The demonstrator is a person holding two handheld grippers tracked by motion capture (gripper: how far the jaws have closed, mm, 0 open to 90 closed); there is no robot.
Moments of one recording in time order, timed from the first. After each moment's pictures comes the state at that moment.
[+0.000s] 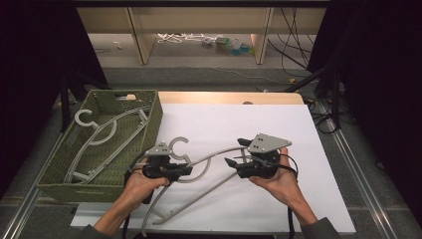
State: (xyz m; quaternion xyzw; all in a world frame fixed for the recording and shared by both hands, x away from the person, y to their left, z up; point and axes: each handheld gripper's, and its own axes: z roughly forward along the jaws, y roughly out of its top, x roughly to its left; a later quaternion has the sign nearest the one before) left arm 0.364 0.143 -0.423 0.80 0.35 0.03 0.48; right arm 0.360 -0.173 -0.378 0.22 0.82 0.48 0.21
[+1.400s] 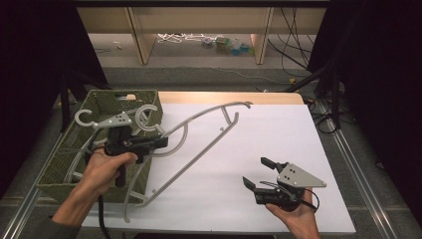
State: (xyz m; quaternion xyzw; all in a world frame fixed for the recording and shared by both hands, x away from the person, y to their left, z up) left arm 0.361 0.201 -0.320 0.75 0.38 0.06 0.54; right arm 0.296 -0.218 -0.410 0.29 0.74 0.55 0.24
